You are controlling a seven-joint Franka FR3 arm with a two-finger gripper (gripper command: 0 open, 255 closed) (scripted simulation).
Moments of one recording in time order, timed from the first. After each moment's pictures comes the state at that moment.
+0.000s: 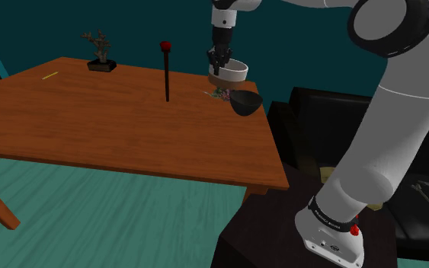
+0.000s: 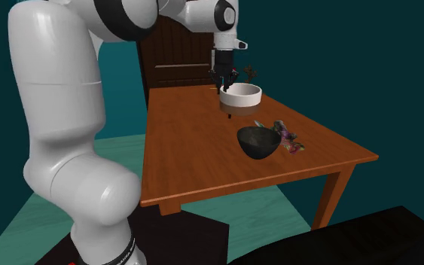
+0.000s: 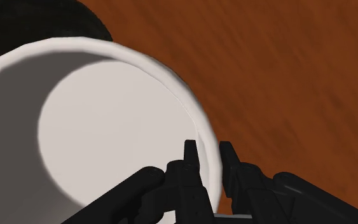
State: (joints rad) arm -0.09 0.15 -0.12 -1.60 0.03 1.70 -0.12
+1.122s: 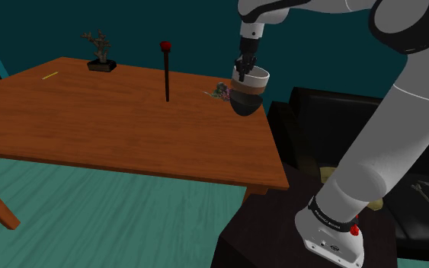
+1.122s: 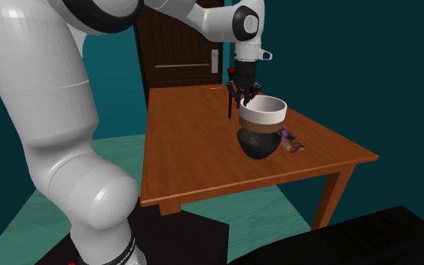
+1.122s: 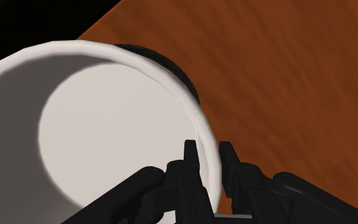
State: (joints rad) arm -0.19 0.03 -0.21 -1.82 0.01 1.80 -0.31
